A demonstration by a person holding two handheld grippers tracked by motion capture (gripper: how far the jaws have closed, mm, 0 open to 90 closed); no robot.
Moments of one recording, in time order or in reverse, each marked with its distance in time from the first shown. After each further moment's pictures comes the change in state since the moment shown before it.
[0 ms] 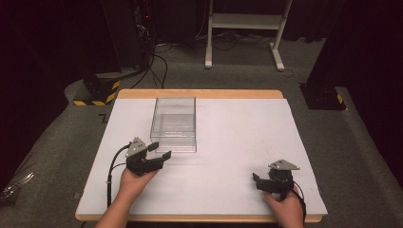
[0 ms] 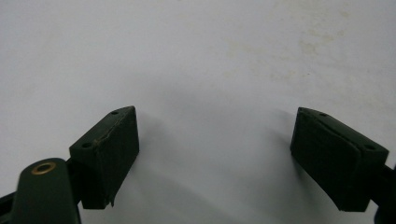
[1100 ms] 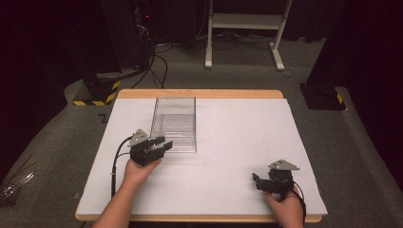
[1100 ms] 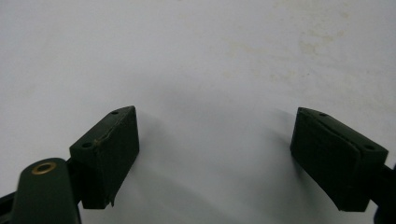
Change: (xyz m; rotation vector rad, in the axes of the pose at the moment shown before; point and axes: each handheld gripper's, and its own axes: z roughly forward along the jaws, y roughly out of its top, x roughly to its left) left arm 0.022 0.008 0.026 -0.042 -0.058 -0.041; right arm 0.001 0.000 0.000 -0.001 -0.002 0.000
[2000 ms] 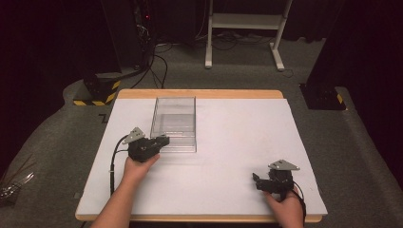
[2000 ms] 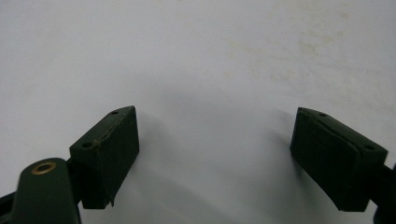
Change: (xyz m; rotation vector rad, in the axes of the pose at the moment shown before) left arm 0.020 -0.005 0.004 -0.047 -0.085 -0.037; right arm 0.000 0.000 0.000 -0.002 -0.002 -0.002
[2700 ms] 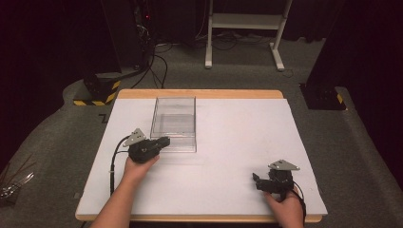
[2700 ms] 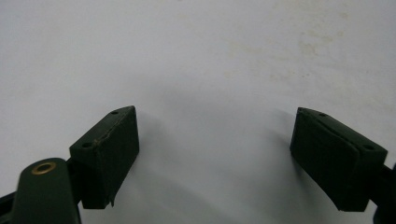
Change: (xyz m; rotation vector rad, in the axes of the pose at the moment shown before) left arm 0.000 -0.004 0.000 -0.007 -0.027 0.070; right arm 0.000 0.000 0.000 -0.001 0.000 0.000
